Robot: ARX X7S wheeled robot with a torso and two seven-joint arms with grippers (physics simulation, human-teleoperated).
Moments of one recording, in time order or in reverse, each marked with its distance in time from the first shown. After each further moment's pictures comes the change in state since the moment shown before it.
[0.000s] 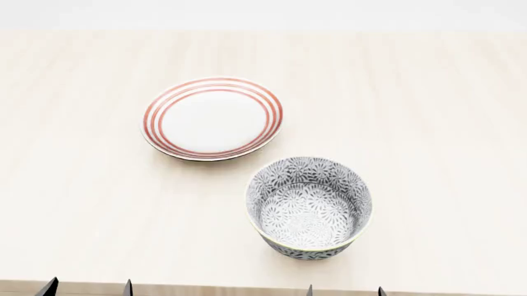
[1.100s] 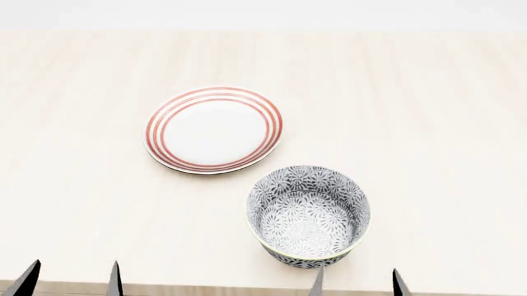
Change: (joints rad) left arm 0.005 -0.081 0.074 0.092 -0.053 0.018 -0.102; right arm 0.008 0.075 -0.061 -0.083 0.098 -0.012 0.099
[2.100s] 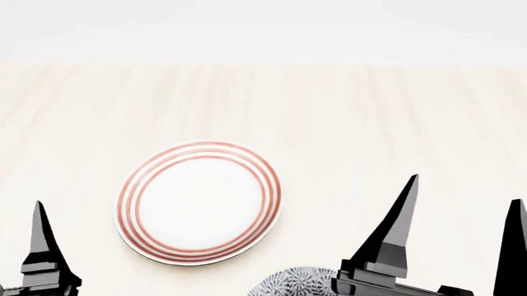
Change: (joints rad) left arm 0.001 -0.073 -0.046 0.383 -0.069 -0.139 -0.143; right arm 0.015 0.064 0.068 -0.372 0.151 -0.178 0.128
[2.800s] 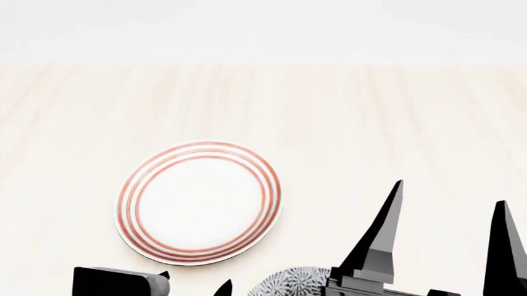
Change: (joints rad) left arm -0.178 0.096 0.185 -0.106 -0.401 -0.634 0.121; right arm -0.014 0.040 -0.045 0.004 0.001 -0.014 0.019
